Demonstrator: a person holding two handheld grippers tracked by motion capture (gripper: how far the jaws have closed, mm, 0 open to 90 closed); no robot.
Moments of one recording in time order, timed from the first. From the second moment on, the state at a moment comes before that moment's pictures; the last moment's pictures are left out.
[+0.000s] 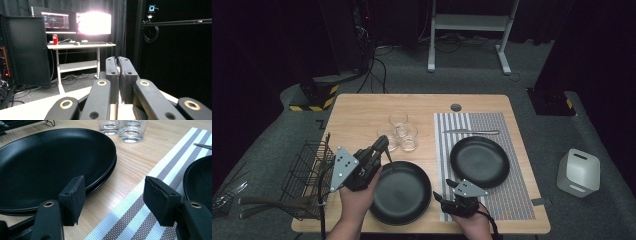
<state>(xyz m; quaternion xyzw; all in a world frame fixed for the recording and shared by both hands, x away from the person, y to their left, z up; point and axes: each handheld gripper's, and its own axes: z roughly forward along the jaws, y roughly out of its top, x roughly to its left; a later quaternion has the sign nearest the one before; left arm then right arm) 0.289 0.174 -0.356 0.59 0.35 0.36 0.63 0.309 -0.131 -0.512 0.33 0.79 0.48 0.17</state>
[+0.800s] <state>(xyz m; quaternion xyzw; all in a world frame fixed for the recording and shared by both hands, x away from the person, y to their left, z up) 0.289 0.155 -0.364 0.60 0.35 0.34 0.64 0.306 -0.117 -0.485 0.30 0.79 0.50 0.18</state>
